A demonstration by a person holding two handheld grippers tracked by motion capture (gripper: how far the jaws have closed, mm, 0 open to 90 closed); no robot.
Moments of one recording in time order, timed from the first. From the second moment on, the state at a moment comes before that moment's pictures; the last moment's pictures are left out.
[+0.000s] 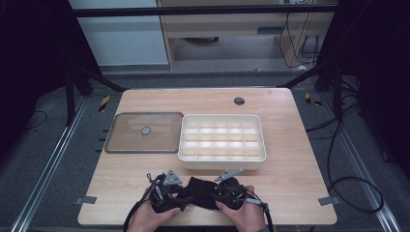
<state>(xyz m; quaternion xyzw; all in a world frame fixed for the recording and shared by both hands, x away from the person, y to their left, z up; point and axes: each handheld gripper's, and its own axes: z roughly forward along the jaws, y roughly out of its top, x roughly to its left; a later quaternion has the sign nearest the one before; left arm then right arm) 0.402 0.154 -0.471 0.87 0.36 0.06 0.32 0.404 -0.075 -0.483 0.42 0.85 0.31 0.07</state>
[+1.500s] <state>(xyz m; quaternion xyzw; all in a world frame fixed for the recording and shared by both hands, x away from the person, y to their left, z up) 0.406 0.153 -0.462 0.88 0.34 0.05 0.31 0.401 -0.070 -0.476 0.41 0.86 0.30 0.09</state>
